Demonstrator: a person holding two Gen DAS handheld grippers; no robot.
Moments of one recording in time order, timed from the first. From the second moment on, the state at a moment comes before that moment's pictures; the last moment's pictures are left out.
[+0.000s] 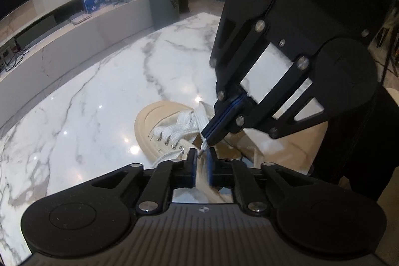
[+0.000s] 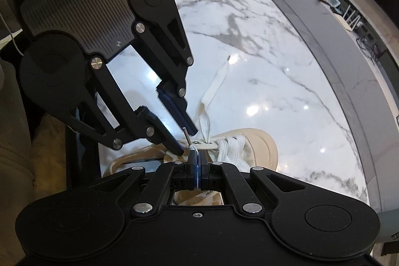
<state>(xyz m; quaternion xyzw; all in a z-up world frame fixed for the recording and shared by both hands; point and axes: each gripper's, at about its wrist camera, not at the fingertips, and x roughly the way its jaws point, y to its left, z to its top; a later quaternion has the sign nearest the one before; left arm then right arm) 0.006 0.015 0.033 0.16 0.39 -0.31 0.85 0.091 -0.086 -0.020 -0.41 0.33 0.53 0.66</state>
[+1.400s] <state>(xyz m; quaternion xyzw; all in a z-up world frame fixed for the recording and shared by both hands) 0.018 0.004 0.011 0.14 0.42 -0.25 0.86 0.059 -0.111 -0.031 -0.37 0.39 0.48 0.69</state>
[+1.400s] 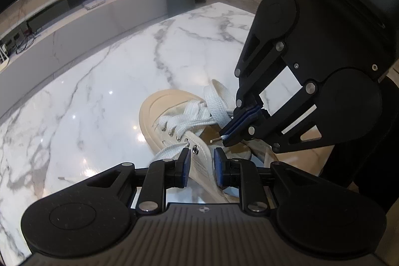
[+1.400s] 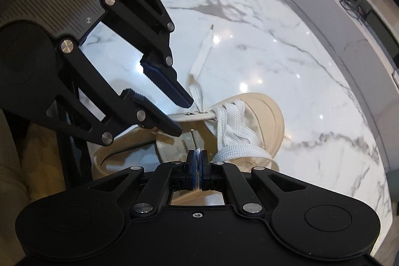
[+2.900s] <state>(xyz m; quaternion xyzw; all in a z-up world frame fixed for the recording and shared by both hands) 0.017 0.012 0.003 0.11 0.44 -0.25 0.86 0.065 -0.092 -0.027 -0.37 0.40 0.47 0.69</state>
